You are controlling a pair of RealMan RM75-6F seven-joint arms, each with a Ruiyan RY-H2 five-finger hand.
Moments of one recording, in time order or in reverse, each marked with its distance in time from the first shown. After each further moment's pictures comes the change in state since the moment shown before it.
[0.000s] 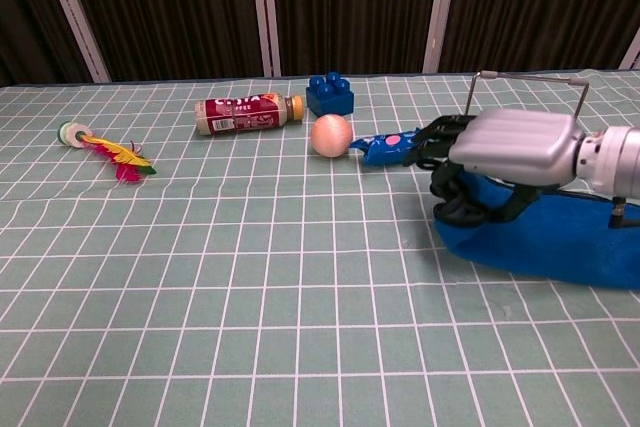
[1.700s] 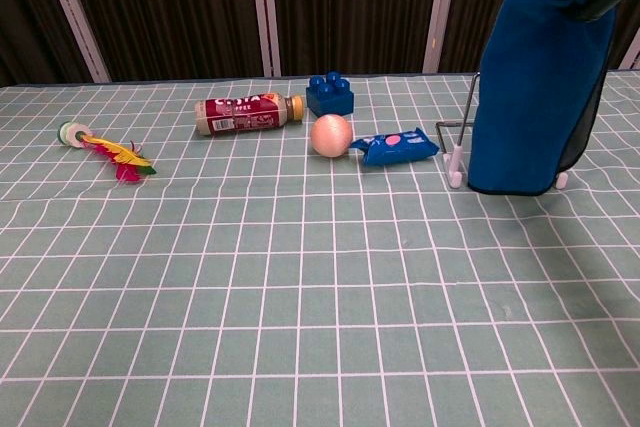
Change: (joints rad) left arm 0.025 0.050 -0.001 -0.012 0.043 0.025 -0.107; right arm -0.086 0.158 0.426 -0.537 0.846 0.246 -0.696
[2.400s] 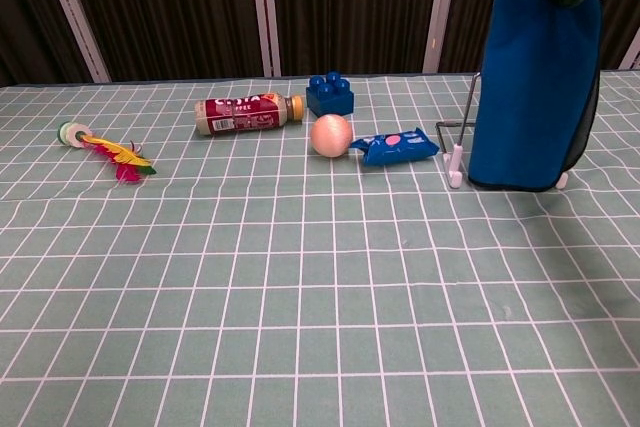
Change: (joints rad) left arm -0.033 -0.039 -0.019 0.038 -0.090 -0.060 0.063; right arm 0.105 -0.071 0.081 0.294 0.118 -0.181 0.075
